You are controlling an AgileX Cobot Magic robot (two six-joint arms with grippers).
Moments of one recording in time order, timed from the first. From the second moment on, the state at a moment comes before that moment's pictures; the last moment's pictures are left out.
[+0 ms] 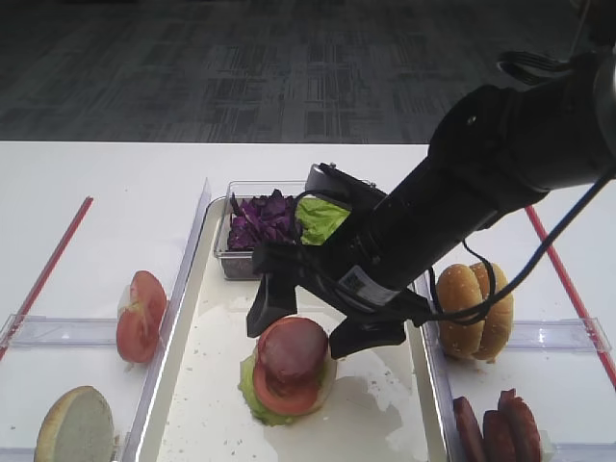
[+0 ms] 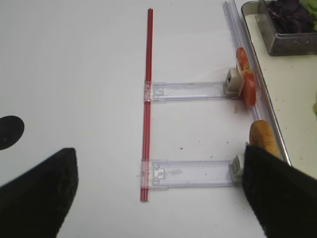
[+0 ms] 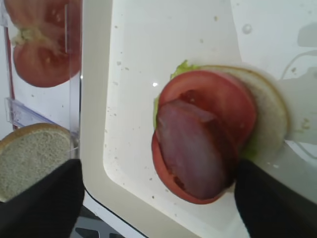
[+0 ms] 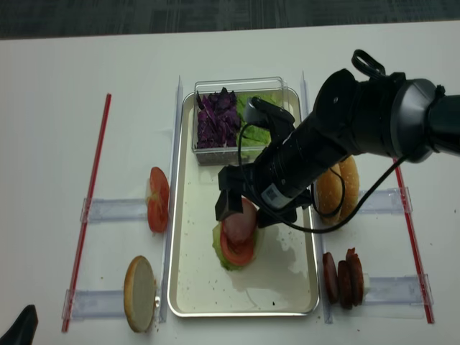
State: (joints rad) left arm 0.02 -0.02 -0.49 0.05 1.19 -0.06; right arm 0.58 1.77 -0.99 0.96 0.69 -0.25
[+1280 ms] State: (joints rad) left arm 0.02 -0.02 -0.49 0.05 1.19 -0.06; right arm 0.58 1.71 -1.11 0.81 0.79 -0.12
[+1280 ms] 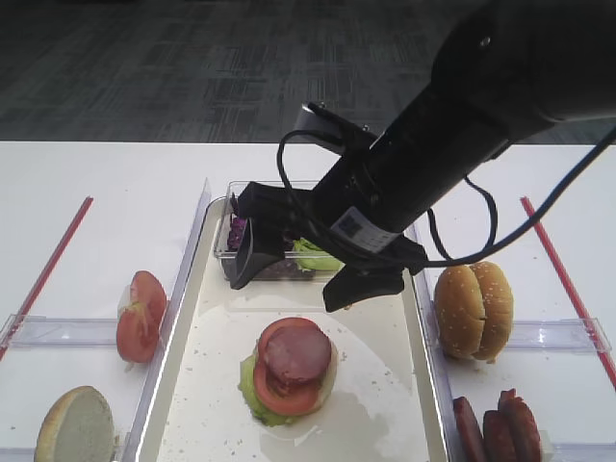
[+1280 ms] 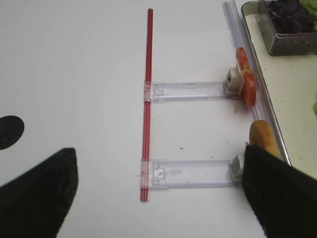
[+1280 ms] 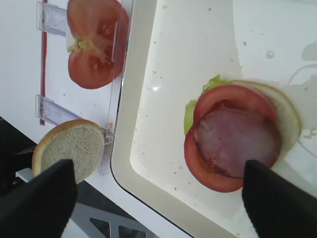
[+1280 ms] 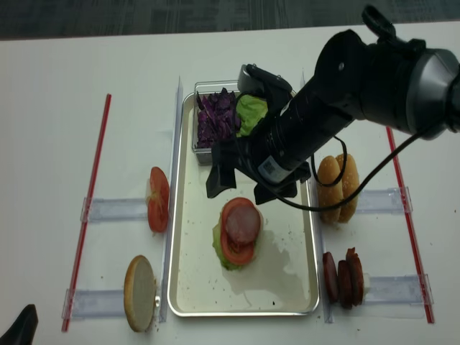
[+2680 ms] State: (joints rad) left arm 0.02 -0.02 -0.49 0.05 1.19 -0.06; right arm 0.23 1.65 -1.29 0.27 1.13 0.08
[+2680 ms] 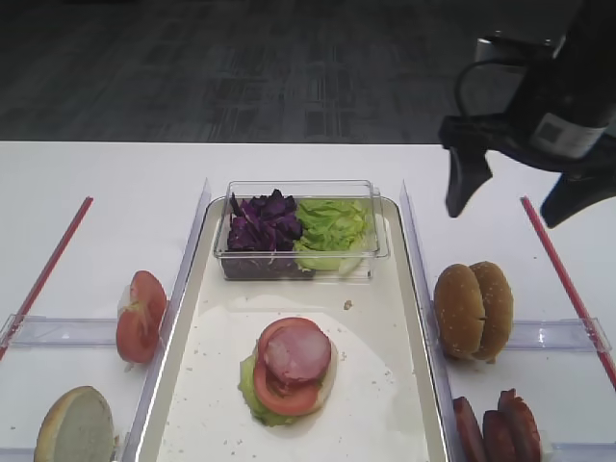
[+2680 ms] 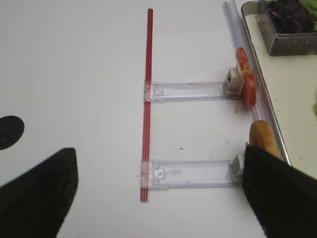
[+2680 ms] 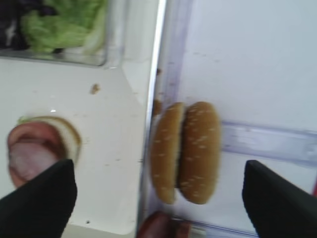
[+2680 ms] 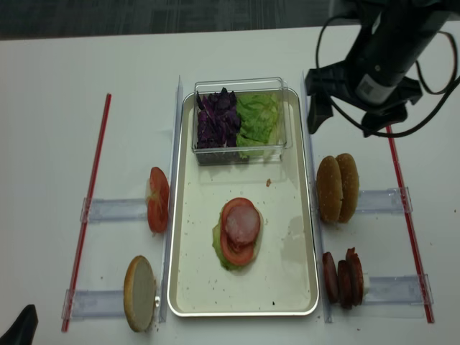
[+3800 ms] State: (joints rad) left arm 0.02 -0.02 -0.49 0.05 1.19 -0.06; right arm 0.06 1.65 -1.29 0.03 1.16 0.07
